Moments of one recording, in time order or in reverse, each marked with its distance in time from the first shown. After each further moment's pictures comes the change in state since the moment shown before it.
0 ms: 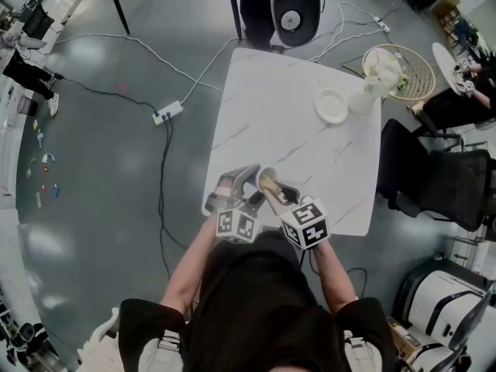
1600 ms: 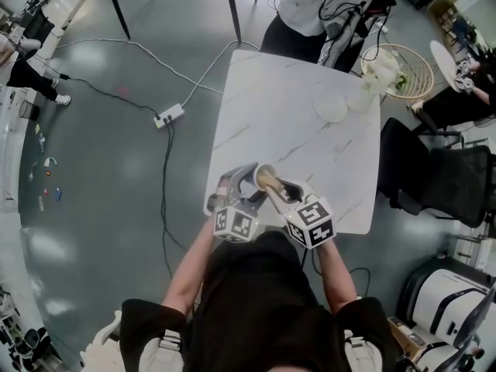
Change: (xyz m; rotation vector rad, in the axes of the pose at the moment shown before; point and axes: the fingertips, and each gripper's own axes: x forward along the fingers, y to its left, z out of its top) left arm -0.011 0.008 0.010 -0.128 -0.062 0.019; right arm -0.018 0.004 0.015 -0.031 -0.073 0.012
